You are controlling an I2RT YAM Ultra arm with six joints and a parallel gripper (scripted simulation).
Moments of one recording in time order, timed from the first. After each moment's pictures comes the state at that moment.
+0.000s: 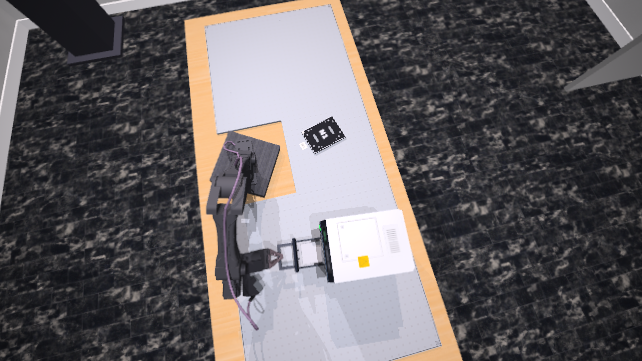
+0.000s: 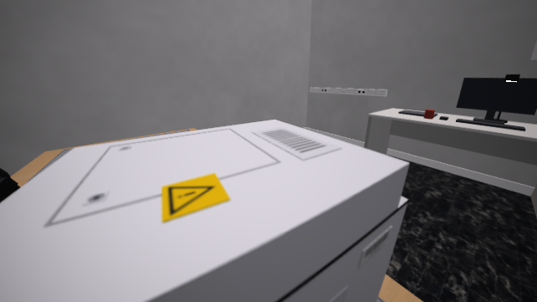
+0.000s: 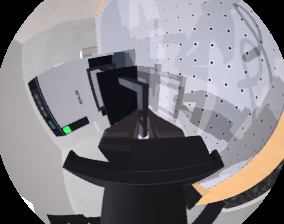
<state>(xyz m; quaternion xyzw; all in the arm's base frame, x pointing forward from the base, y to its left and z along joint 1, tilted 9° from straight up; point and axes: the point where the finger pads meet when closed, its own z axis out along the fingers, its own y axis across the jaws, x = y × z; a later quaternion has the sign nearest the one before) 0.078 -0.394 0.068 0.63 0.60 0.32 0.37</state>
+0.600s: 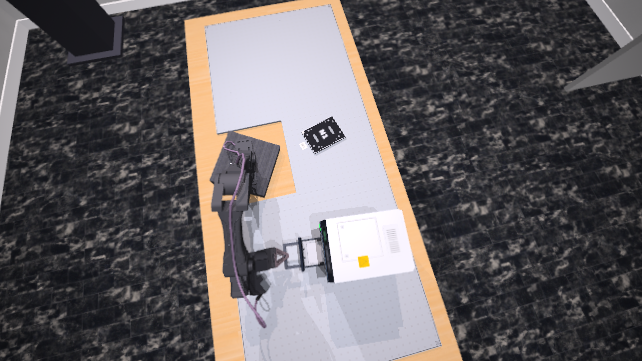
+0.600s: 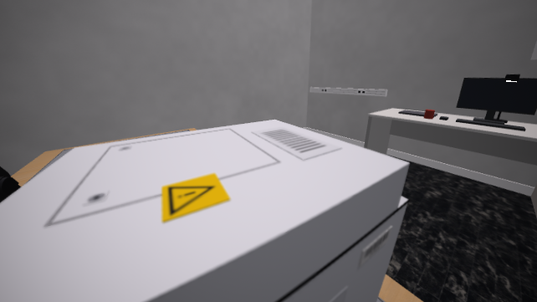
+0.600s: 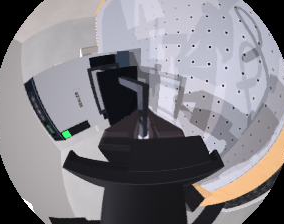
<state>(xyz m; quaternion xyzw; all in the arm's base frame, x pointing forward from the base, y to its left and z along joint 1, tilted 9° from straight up) 0.099 -0.396 0.071 0.63 0.61 0.32 0.37</state>
